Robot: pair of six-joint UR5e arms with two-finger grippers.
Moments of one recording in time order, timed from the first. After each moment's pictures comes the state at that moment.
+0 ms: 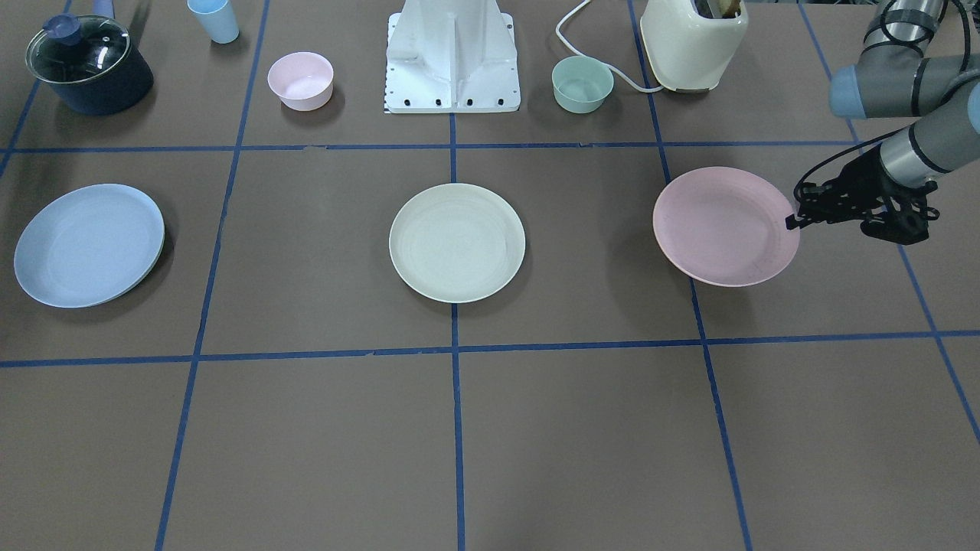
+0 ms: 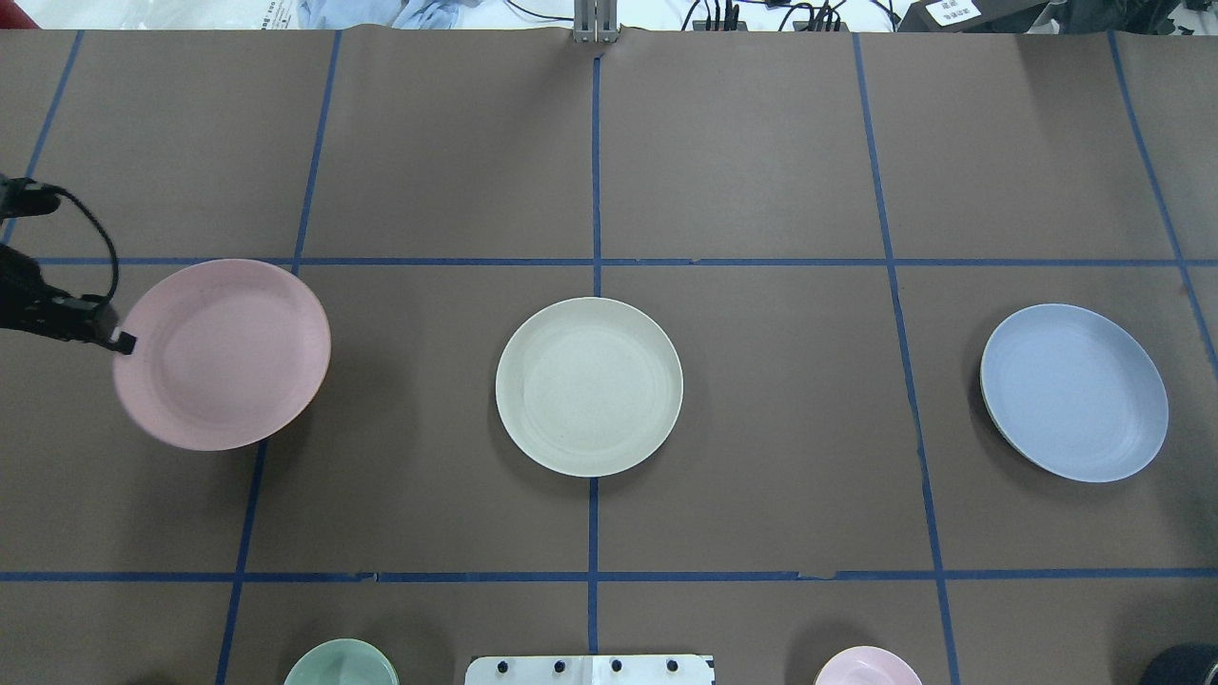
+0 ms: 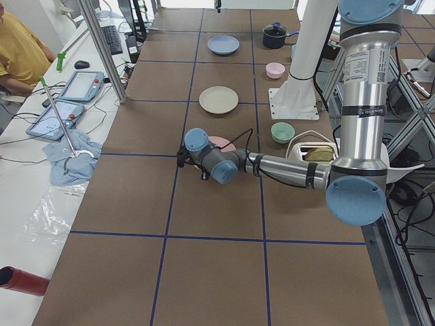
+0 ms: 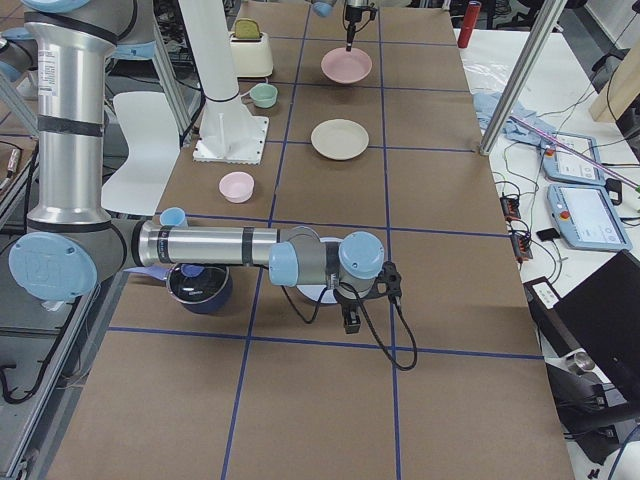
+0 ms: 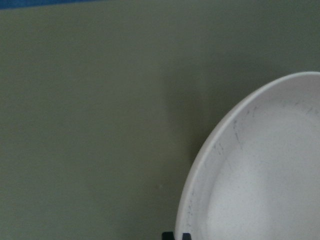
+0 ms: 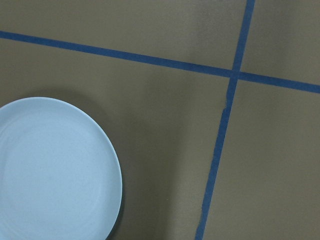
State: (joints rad) left arm -1.02 -1.60 -1.72 -2.12 -2.47 -0.82; right arm 1.49 -1.68 1.66 -1.49 2.46 -0.10
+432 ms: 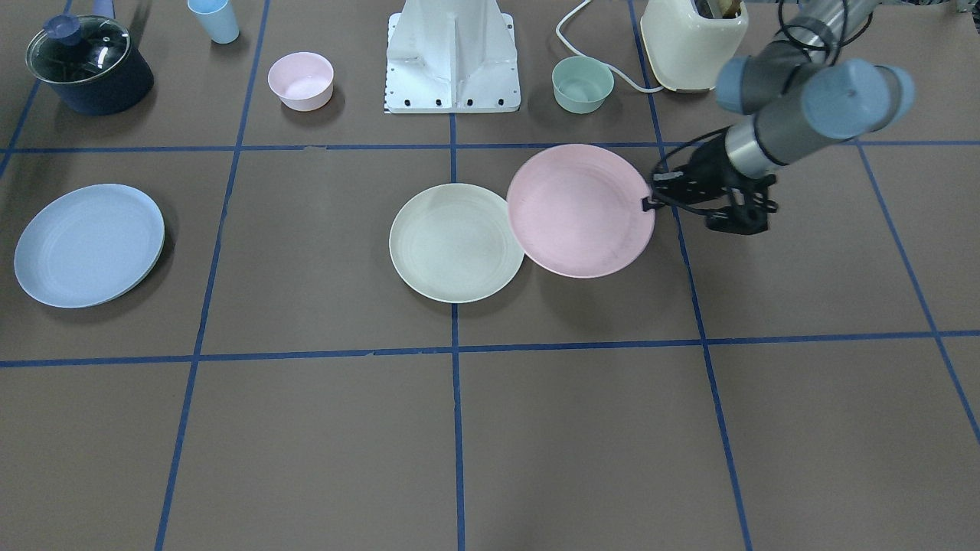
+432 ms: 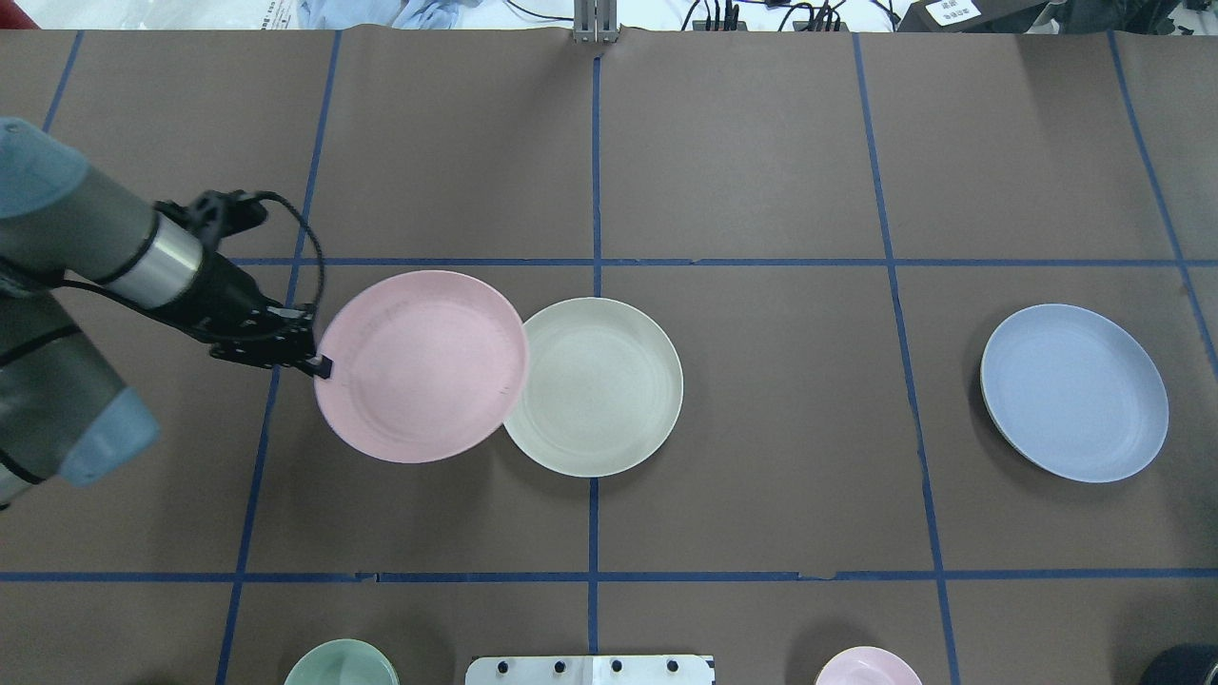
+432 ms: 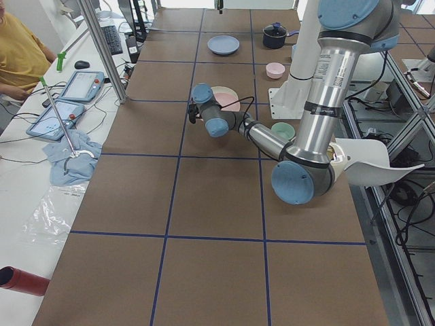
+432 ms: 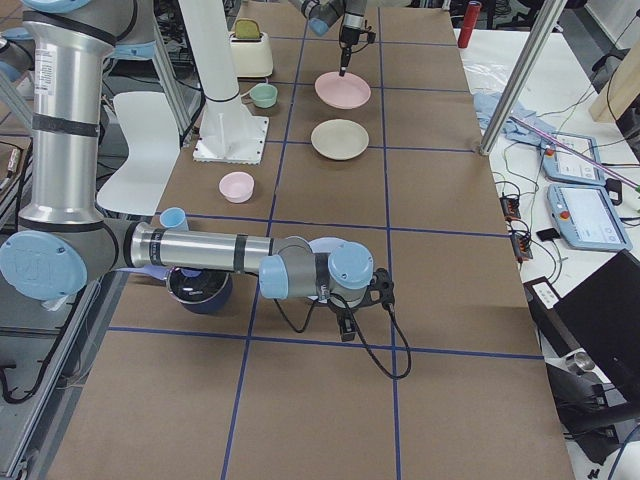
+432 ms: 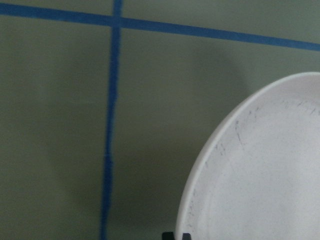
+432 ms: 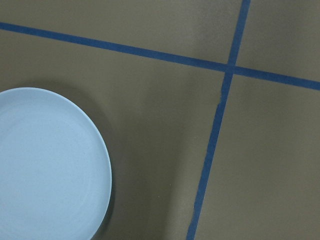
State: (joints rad) left arm -0.76 -1.87 -1.74 -2.11 -2.44 -1.29; right arm 1.49 -1.71 1.64 -1.42 2.46 -0.10
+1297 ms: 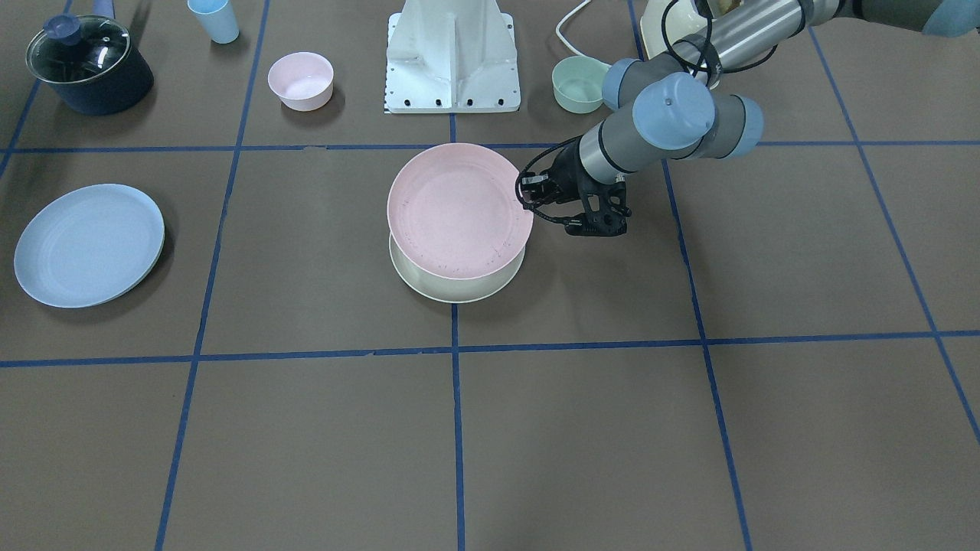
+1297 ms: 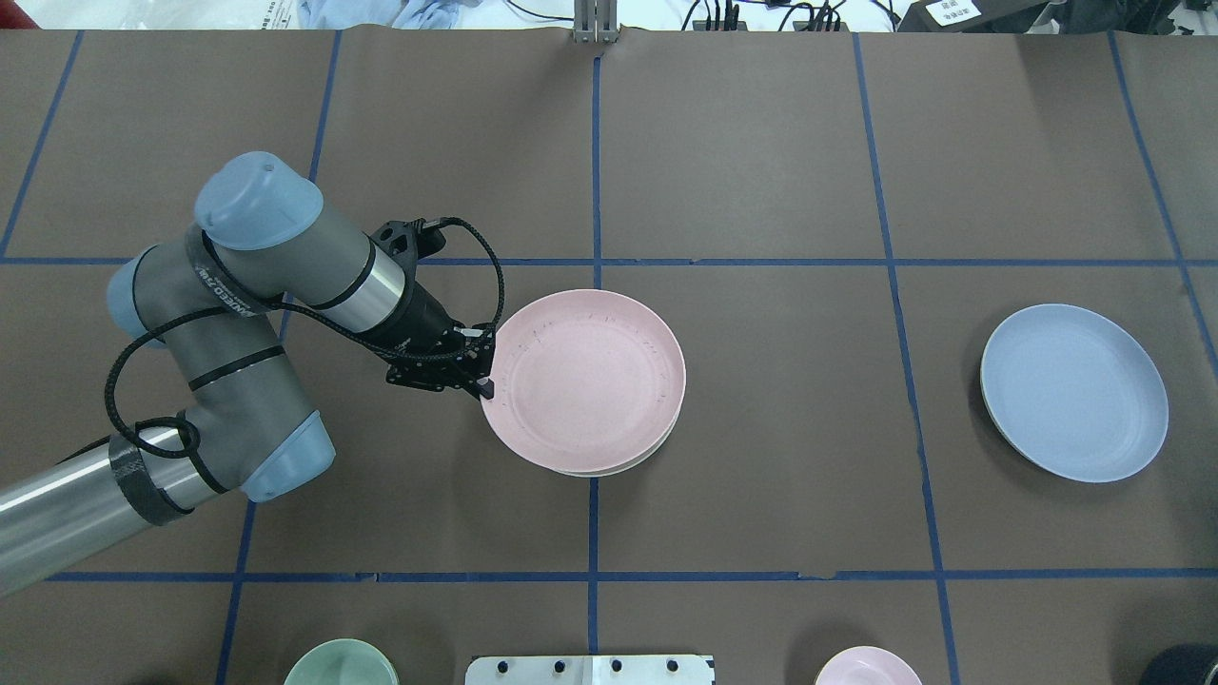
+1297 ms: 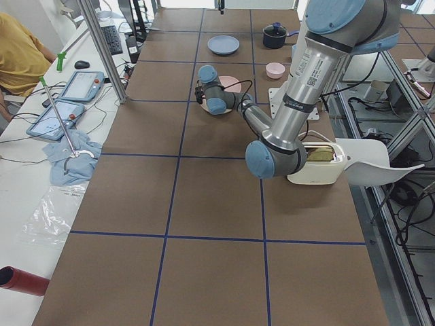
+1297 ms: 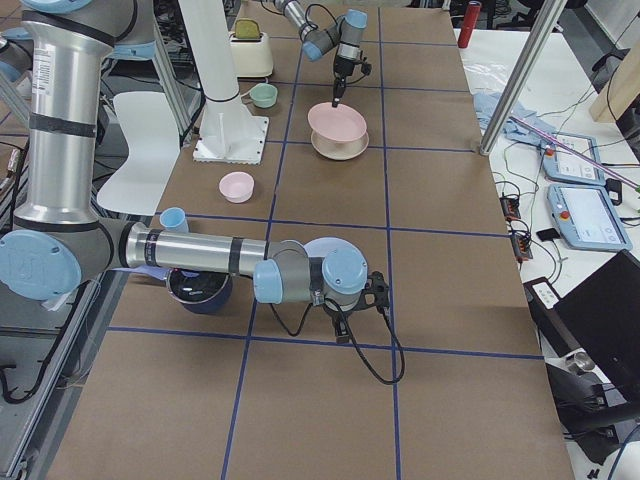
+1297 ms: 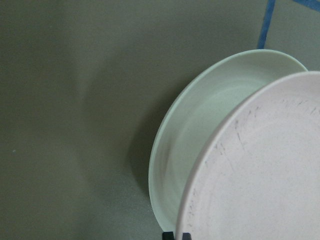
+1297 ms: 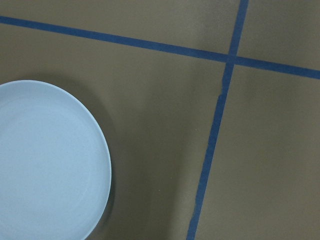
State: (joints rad) left arm -0.65 -2.08 -1.61 -2.12 -2.34 -1.45; right arm 1.49 -1.72 1.64 -1.41 2.47 -0.09
